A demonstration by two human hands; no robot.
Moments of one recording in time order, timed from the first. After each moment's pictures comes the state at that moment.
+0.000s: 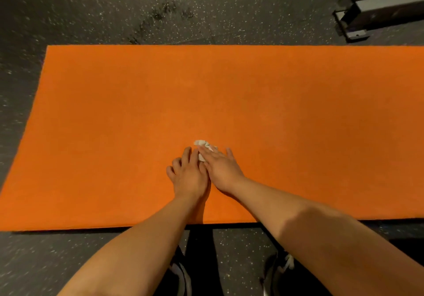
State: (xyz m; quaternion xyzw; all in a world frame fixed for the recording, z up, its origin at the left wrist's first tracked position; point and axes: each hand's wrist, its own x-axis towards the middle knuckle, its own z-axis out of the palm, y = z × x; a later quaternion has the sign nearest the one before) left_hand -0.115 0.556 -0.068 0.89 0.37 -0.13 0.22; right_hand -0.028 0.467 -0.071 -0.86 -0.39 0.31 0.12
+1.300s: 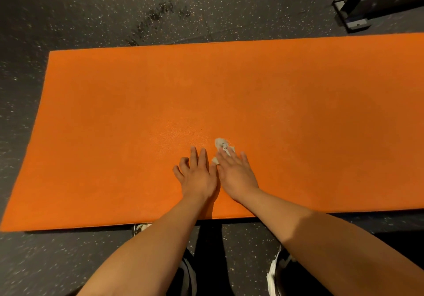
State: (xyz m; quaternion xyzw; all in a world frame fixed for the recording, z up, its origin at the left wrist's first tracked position) left_hand -0.115 0.542 -0.066 0.88 0.35 -0.21 0.23; right_hand -0.045 0.428 -0.071 -0.90 -0.32 0.28 0.10
